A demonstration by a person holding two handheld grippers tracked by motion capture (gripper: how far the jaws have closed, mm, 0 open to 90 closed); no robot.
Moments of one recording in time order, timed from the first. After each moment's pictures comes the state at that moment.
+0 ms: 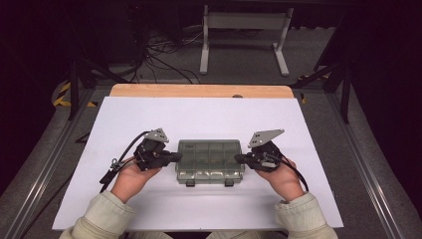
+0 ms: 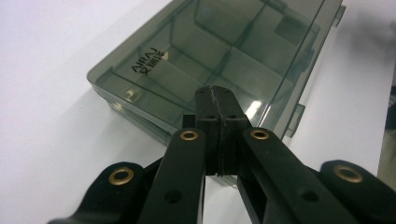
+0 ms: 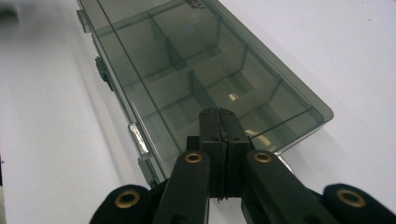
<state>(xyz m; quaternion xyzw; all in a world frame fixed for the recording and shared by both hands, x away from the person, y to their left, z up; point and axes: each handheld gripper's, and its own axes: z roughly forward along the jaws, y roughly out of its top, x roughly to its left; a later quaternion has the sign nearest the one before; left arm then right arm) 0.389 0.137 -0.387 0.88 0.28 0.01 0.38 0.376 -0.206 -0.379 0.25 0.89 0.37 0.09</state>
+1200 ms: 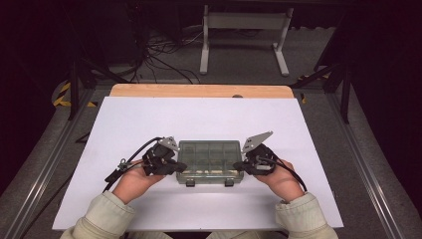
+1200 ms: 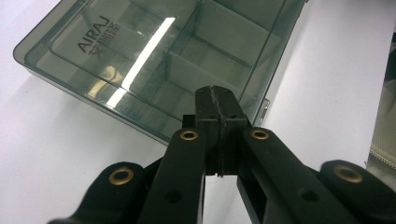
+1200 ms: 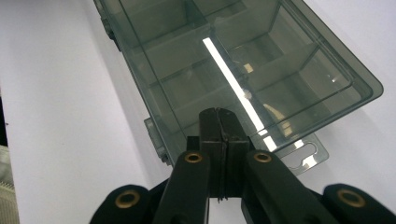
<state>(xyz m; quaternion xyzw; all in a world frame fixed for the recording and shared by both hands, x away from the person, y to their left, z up) 0.387 0.119 -0.398 0.92 0.24 -0.02 0.32 0.377 -0.197 -0.391 0.23 0.92 0.31 0.06</state>
